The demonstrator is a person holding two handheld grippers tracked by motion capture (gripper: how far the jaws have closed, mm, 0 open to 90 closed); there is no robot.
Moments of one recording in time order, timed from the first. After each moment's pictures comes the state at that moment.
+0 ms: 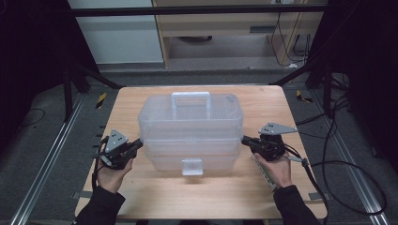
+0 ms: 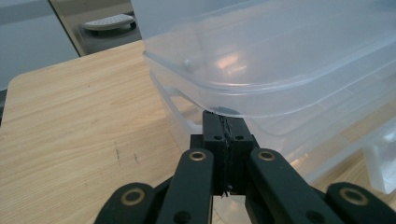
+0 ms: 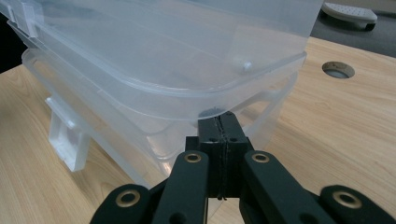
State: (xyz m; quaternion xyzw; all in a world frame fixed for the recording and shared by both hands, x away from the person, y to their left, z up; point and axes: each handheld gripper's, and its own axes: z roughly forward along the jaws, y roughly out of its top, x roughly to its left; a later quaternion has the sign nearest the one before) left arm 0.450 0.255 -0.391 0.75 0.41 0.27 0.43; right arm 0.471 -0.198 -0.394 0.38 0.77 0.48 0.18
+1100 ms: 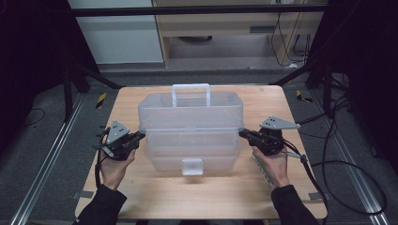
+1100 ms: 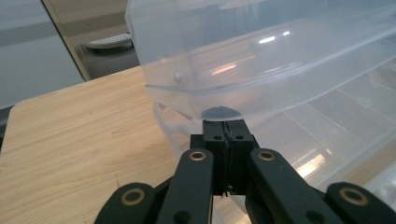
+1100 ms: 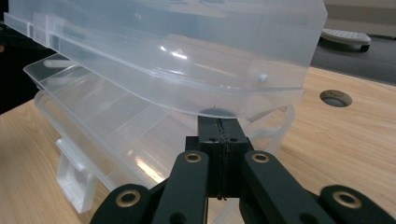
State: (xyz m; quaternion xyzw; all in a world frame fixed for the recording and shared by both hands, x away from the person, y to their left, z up) left arm 0.467 0.249 -0.380 0.74 0.40 0.29 0.46; right arm 0.478 -0.193 -0.380 0.38 0.74 0.52 0.19
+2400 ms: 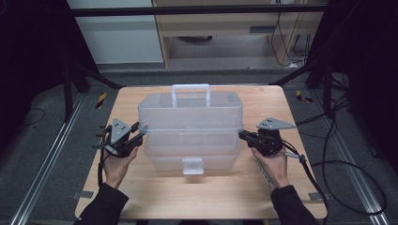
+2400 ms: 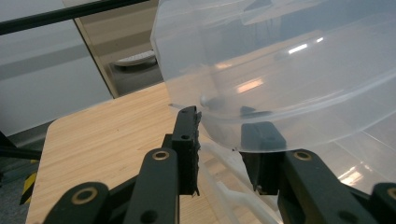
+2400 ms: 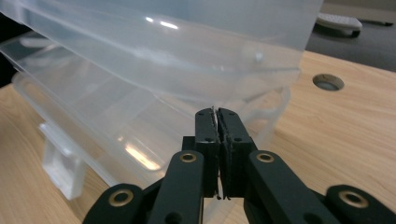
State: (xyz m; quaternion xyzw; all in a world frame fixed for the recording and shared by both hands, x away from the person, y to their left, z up) left arm 0.476 0.244 -0.381 0.72 0.39 0.35 0.45; right arm 0.479 -0.190 -0.386 0.40 0.76 0.48 0.20
